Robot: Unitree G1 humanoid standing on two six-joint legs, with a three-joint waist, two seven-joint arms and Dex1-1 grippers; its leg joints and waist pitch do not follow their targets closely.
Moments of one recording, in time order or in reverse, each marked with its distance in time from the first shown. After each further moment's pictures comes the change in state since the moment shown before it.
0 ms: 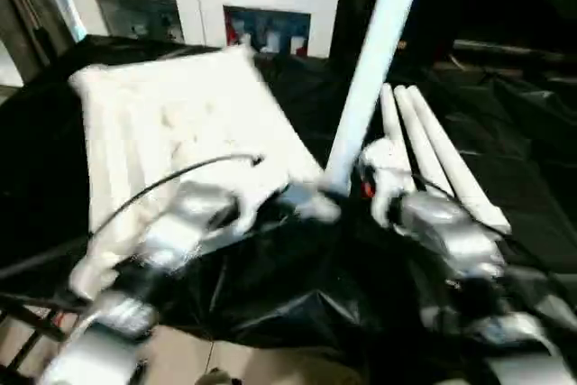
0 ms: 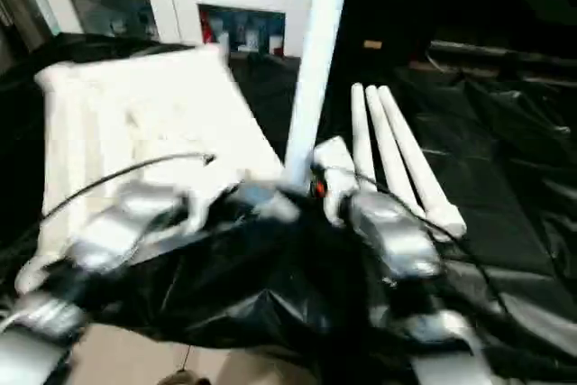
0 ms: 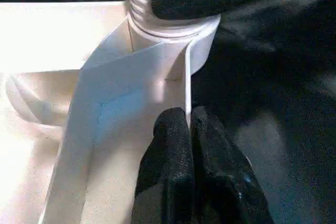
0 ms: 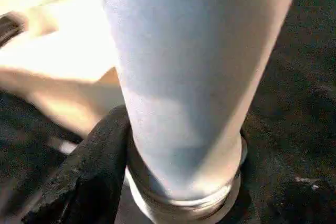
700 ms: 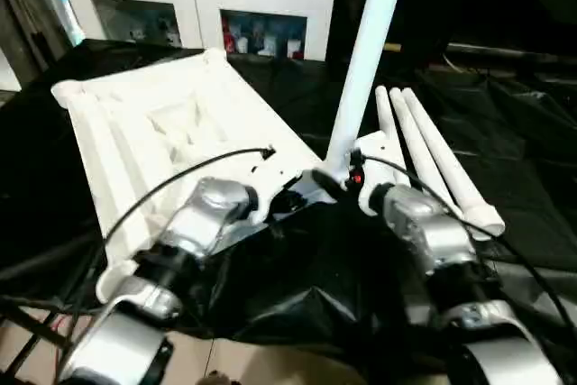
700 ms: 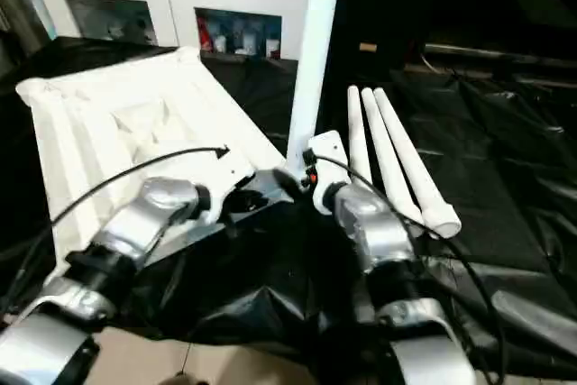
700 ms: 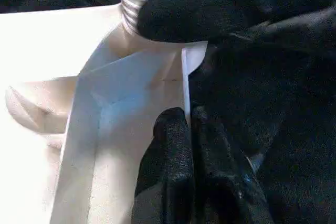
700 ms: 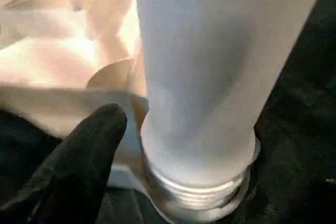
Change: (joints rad) left arm -0.023 -0.012 0.000 0.055 0.038 -0.056 0.004; right arm -0.018 0.000 0.018 0.022 -0.051 -0.026 0.022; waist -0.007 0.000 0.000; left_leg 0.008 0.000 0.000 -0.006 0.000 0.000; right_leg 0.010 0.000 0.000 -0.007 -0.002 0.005
